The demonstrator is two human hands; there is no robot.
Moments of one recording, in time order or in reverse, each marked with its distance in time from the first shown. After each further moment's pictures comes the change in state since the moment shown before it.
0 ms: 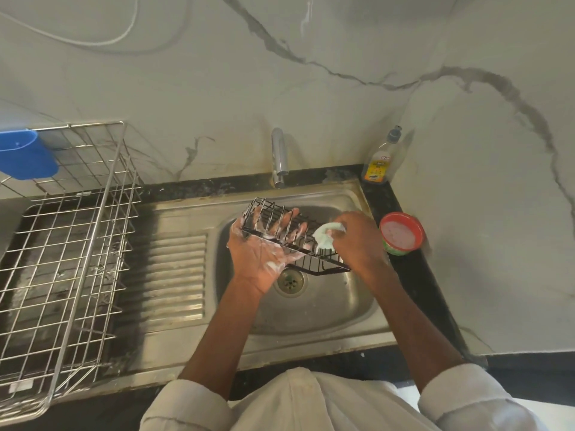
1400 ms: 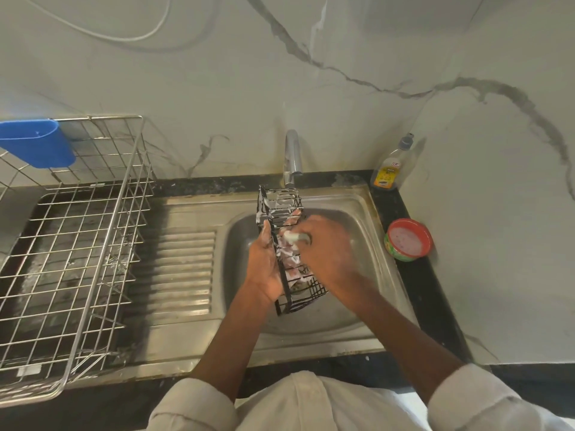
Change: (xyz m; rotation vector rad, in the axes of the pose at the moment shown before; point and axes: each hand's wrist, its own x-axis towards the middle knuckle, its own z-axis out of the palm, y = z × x) left_hand -0.010 -0.007 -0.011 0.273 0.083 -0.007; right_hand -0.040 -0.068 0.013 0.154 -0.037 -0.299
